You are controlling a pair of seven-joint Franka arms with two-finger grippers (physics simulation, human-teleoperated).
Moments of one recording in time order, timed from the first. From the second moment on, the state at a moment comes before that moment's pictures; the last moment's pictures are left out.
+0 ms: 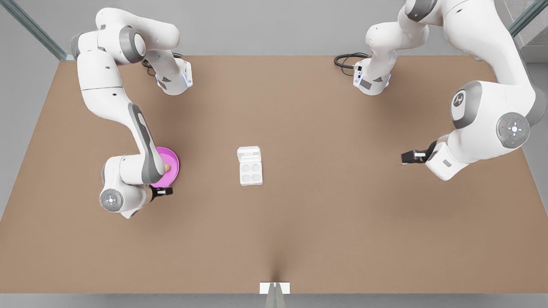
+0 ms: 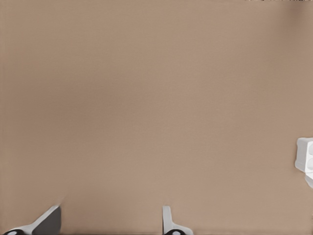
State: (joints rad) left arm 0.09 0.28 -0.21 -1.34 -0.01 1.46 -0.15; right arm -0.02 0.67 0.12 -1.55 -0.04 1.90 0.04
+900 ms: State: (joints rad) left arm 0.09 0.27 -0.22 -1.35 0.03 1.42 -0.20; right arm -0.15 0.33 0.17 -2.27 -0.10 2.46 0.09
